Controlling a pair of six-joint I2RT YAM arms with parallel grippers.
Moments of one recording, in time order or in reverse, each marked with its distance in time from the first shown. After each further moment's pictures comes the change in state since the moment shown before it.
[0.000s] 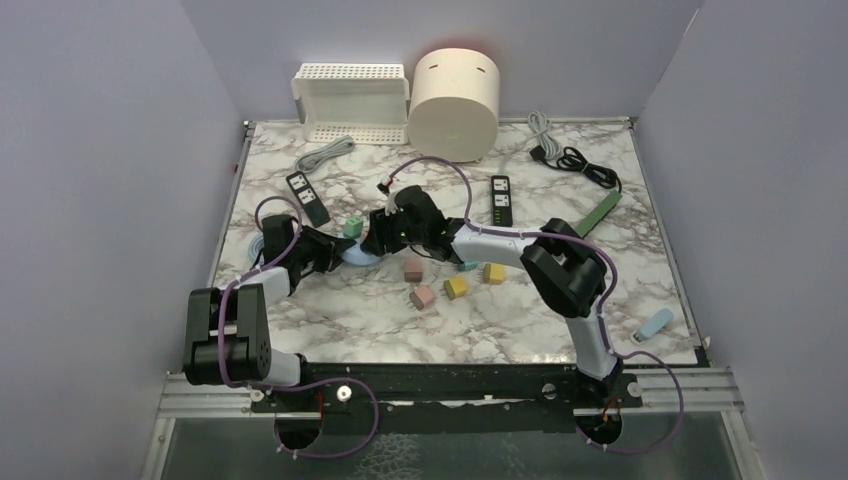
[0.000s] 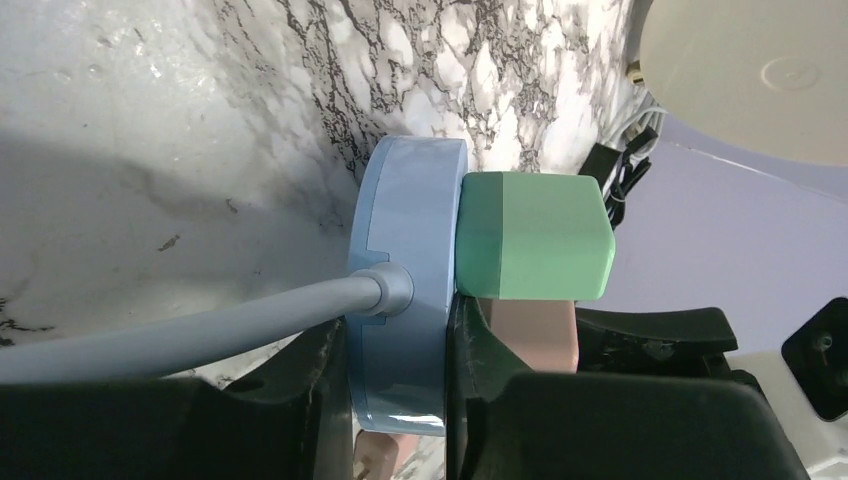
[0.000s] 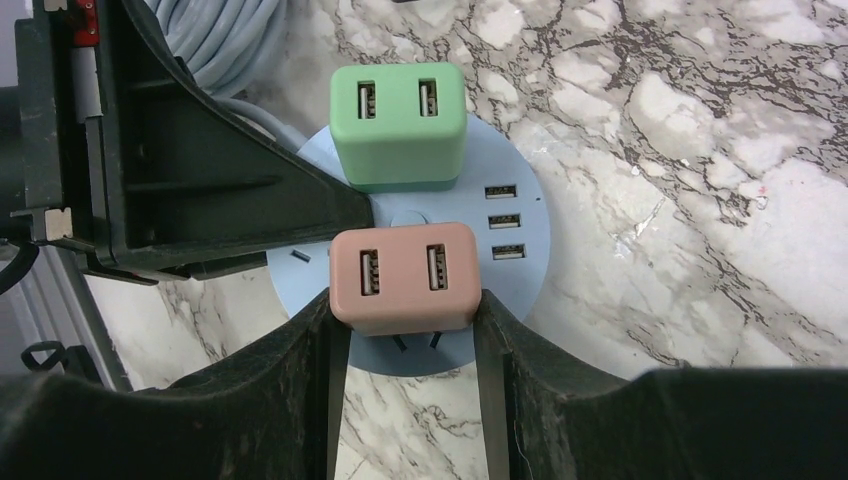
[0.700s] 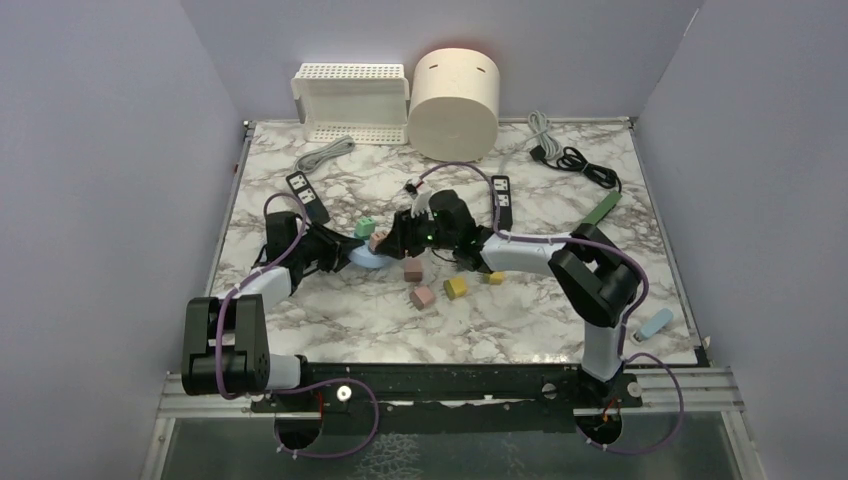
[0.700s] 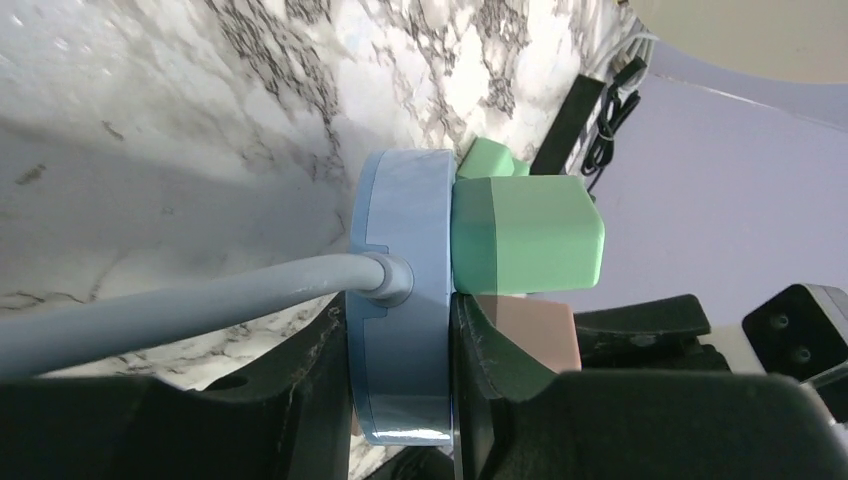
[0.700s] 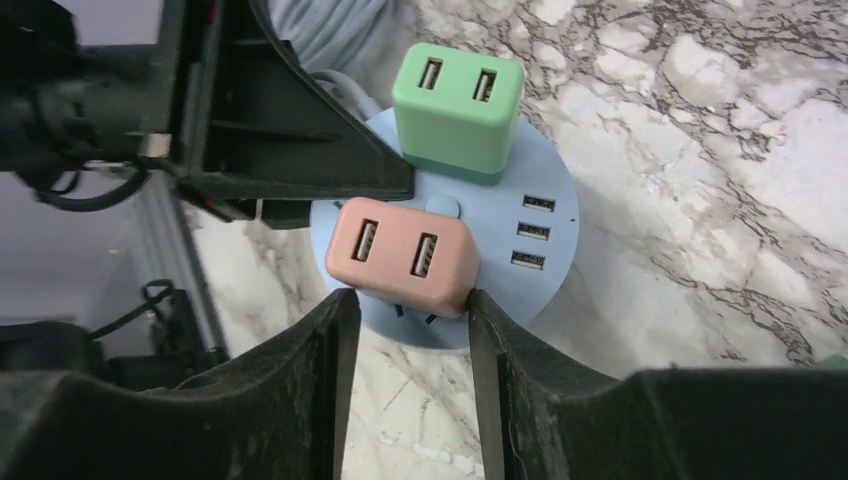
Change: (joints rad) left arm -0.035 -0.052 0.019 -0.072 0.064 -0.004; right arm -0.035 -0.186 -0.270 0.198 -0.100 0.058
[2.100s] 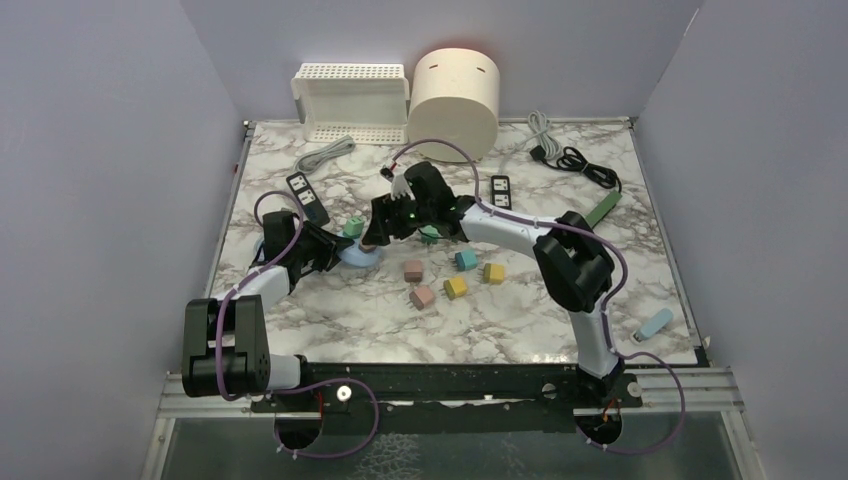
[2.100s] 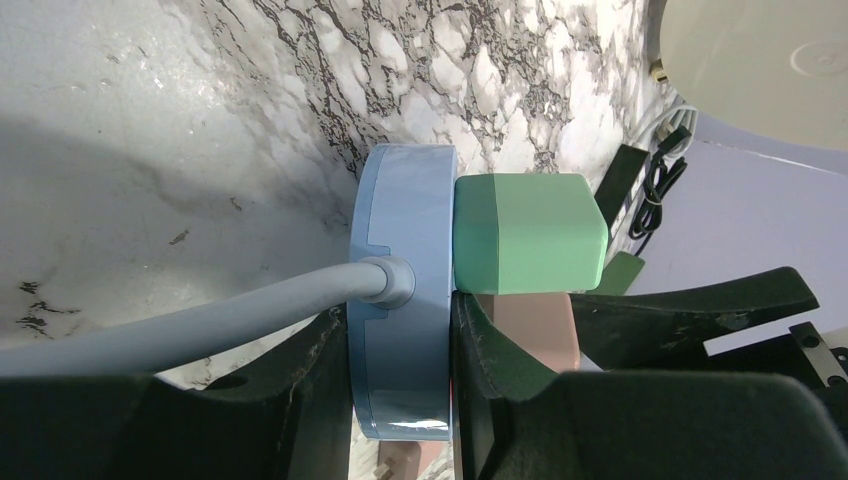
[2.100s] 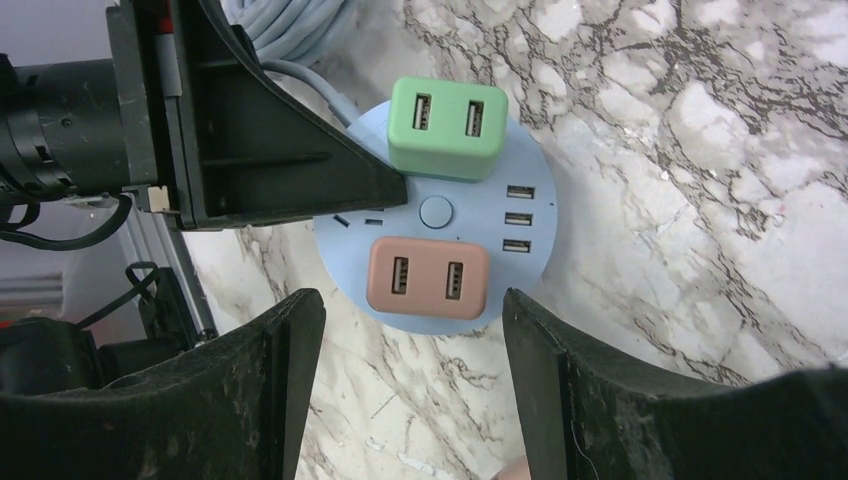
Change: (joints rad) left arm 0.019 -0.007 0.016 -0.034 -0.150 0.087; right arm -0.054 0.169 0.379 -0.394 -0.151 -0.095
